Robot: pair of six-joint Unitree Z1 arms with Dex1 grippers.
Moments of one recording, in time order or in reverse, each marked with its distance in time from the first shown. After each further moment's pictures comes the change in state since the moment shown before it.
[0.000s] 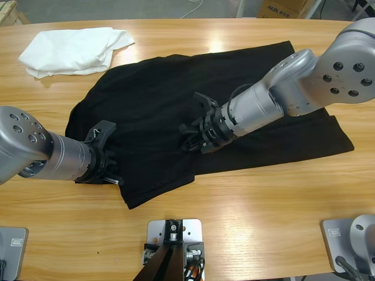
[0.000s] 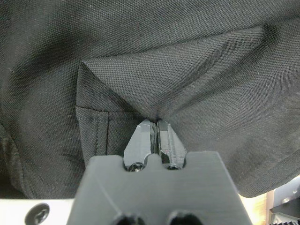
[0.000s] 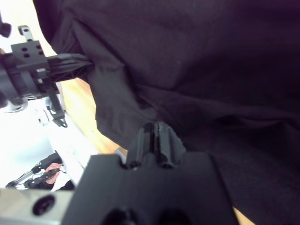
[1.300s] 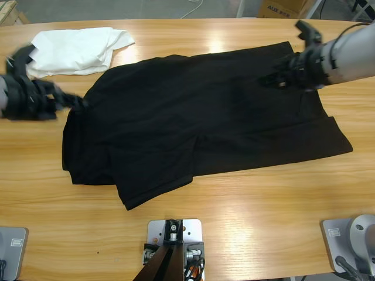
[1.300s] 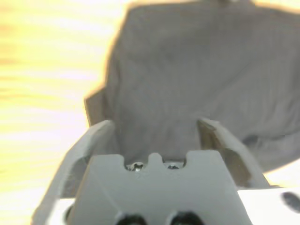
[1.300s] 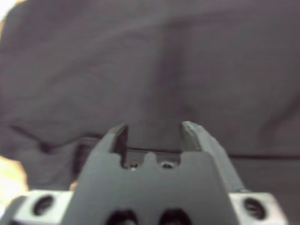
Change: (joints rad) arm 0 0.382 -0.318 -0.069 0.012 0.014 -0.017; arm 1 -0.332 -0.350 -0.069 0.387 -0.497 -0.213
